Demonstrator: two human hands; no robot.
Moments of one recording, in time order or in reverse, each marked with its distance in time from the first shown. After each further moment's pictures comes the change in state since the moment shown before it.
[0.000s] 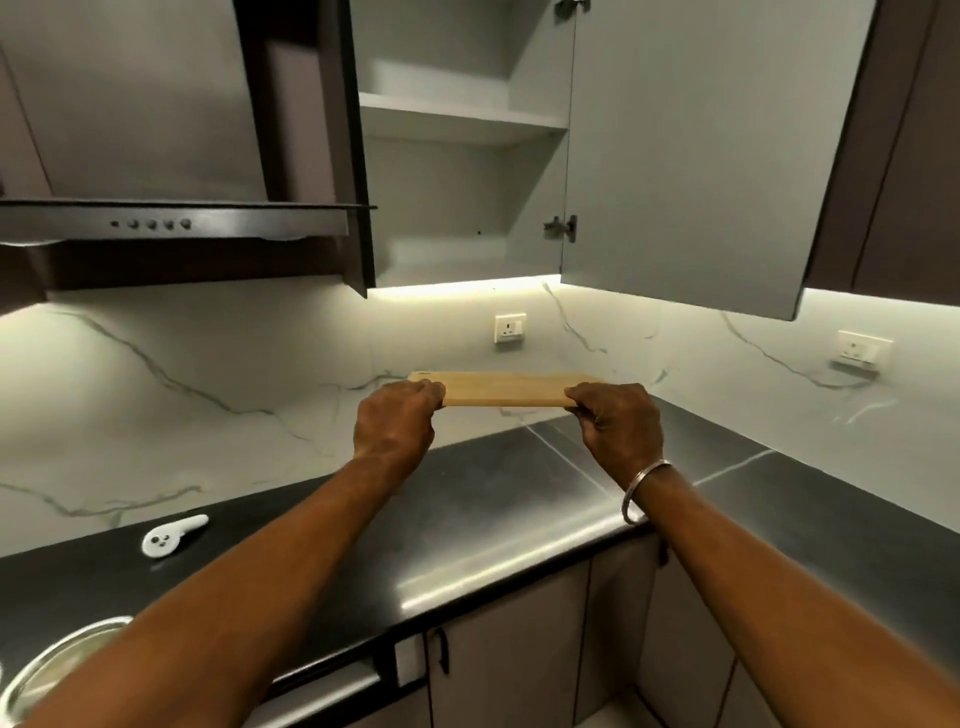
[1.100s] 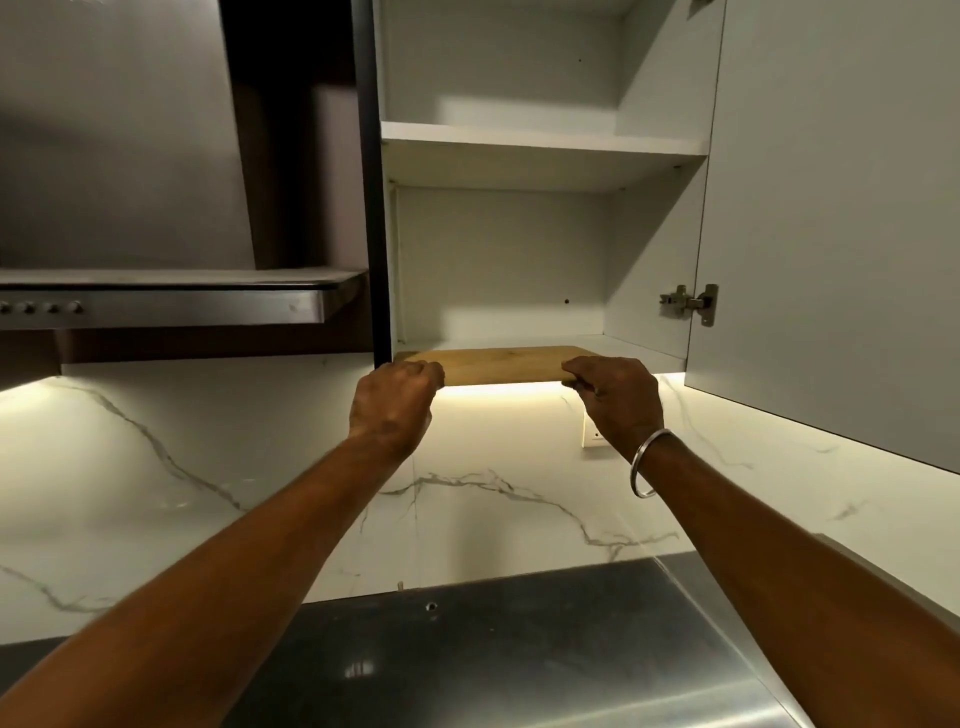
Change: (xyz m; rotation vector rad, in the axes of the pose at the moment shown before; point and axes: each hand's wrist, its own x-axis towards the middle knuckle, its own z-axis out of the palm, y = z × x) left_hand 0.279 -0.096 0.170 0.283 0.064 -0.108; right_hand 0.289 0.135 0.313 0.275 0.009 -0.123
